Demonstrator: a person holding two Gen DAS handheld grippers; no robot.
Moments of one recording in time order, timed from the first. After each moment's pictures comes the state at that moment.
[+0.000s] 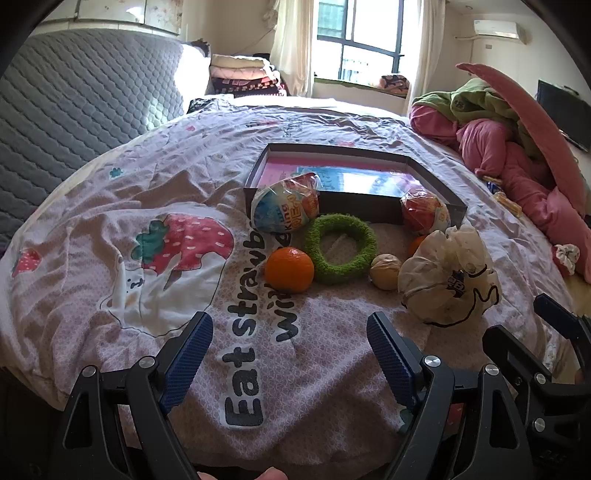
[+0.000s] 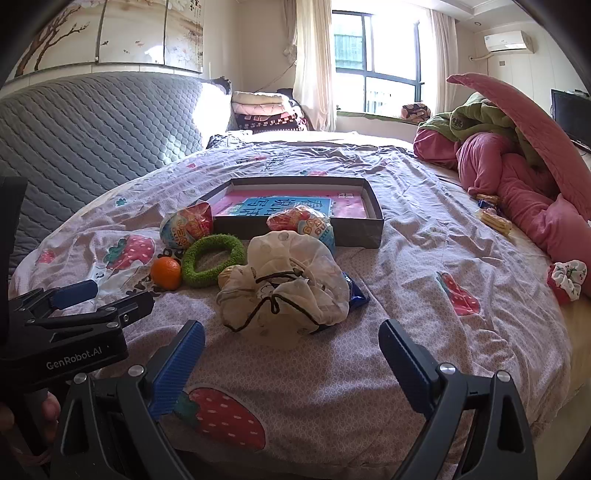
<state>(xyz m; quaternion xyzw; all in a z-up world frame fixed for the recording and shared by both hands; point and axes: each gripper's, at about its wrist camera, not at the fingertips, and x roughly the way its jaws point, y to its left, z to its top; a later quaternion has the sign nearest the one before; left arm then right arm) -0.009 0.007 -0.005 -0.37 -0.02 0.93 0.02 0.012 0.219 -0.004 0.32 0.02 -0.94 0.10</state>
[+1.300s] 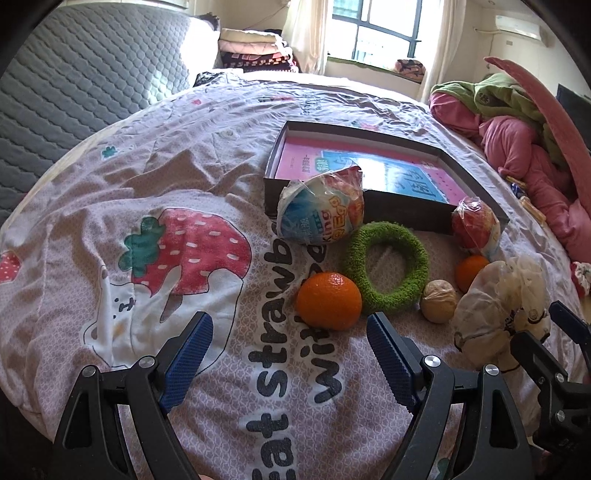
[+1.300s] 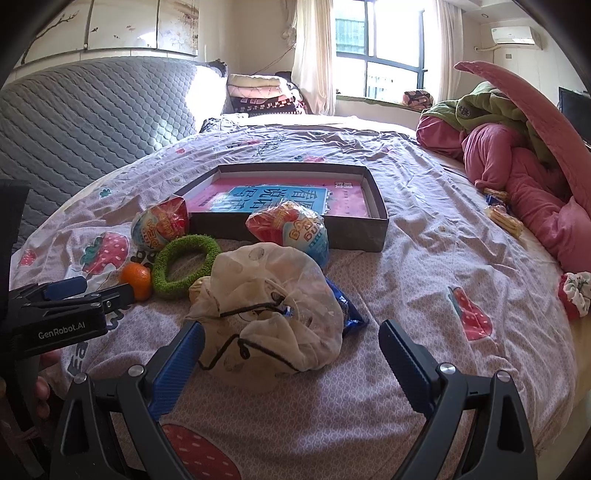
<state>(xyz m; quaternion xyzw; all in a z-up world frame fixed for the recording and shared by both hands) -0.072 -0.016 -0.023 -0.41 -0.04 0.91 0.00 -0.041 0.221 -0.013 0.35 0.03 -0.93 0.10</state>
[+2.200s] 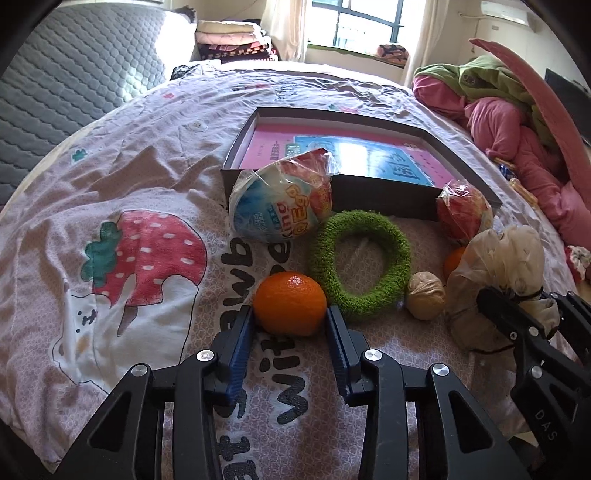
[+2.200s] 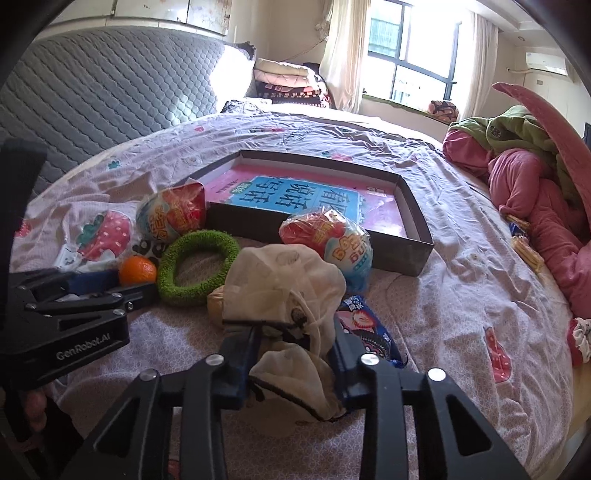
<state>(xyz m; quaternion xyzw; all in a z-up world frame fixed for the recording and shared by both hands) -0.092 0.003 -0.035 -0.44 -0.03 0.90 0.04 -0.067 0.188 -0.019 0.36 0.09 -0.92 0.13</state>
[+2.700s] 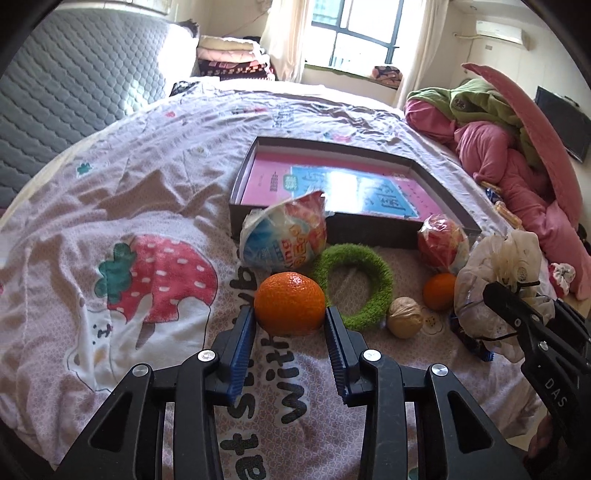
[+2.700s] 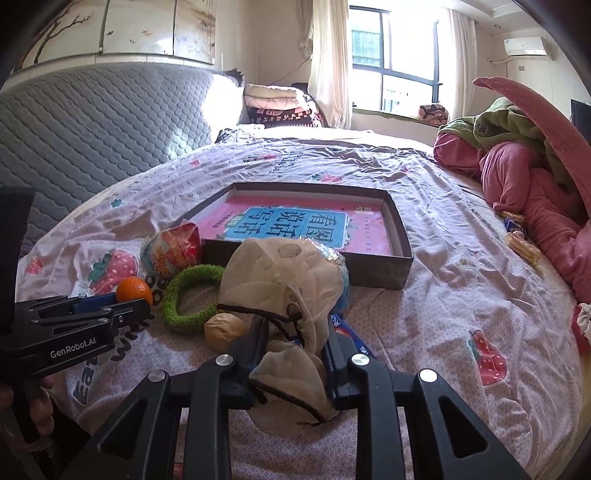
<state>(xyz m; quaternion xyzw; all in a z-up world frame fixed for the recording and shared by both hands) -0.079 -0.007 -0.008 -0.39 -0.05 0.92 0.05 -0.062 0.210 0.002 0.32 0.04 -0.94 0.13</state>
